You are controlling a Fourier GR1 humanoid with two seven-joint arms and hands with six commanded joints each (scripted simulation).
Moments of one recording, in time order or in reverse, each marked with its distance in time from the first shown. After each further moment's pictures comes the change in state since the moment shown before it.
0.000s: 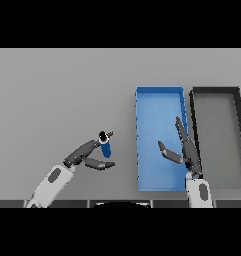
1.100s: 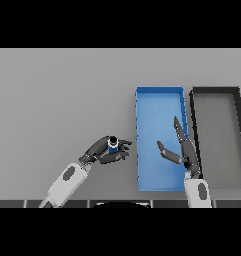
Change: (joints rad) left arm -0.046 -0.175 -0.005 0.006 0.043 0.079 -0.190; right arm -0.004 0.002 0.011 0.005 0.014 0.004 0.008
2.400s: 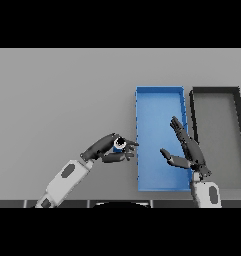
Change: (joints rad) left arm -0.070 0.023 -0.018 -0.147 0.035 -0.053 0.166; right arm 0.018 -0.077 -0.008 -0.172 -0.233 0.173 0.028
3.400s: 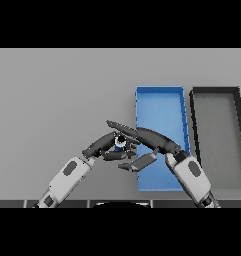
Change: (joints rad) left arm -0.028 -0.027 0.020 0.047 0.000 -0.040 -0.022; right arm -0.515 -0.047 0.275 -0.050 -0.157 0.243 0.399
